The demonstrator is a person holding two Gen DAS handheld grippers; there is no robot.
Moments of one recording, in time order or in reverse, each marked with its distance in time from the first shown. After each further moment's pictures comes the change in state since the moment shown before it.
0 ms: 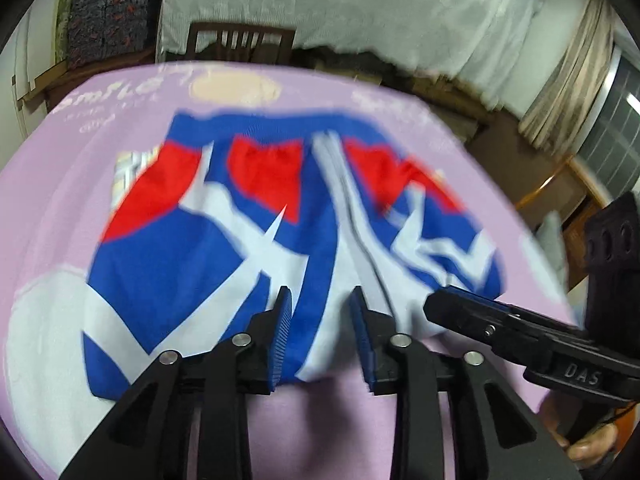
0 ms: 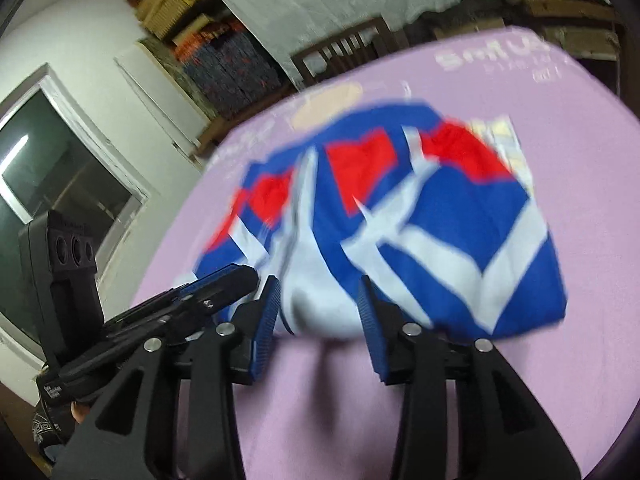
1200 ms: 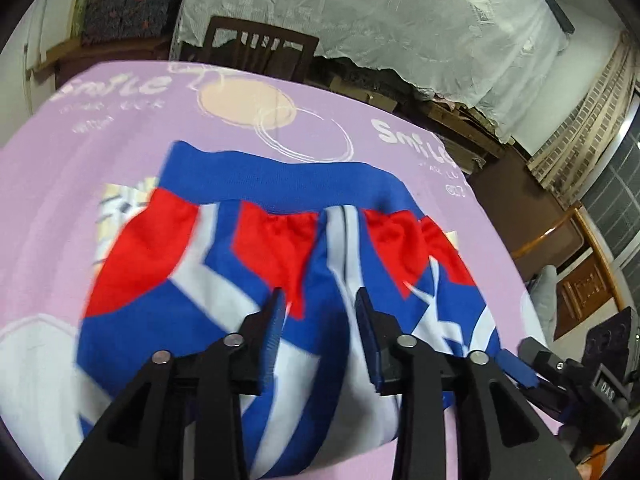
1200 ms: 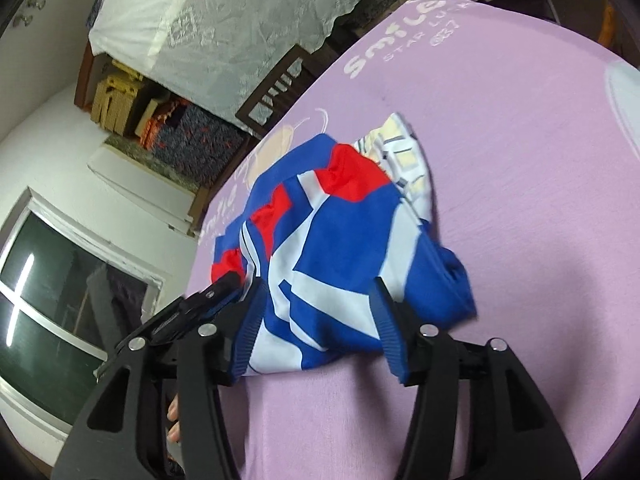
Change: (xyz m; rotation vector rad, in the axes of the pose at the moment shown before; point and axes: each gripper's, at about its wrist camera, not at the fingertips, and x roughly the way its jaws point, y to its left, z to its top) left arm 0.008 0.023 0.045 -0.140 -0.049 -0.040; right arm -0.055 -0.079 0.001 0.355 -0.180 0.098
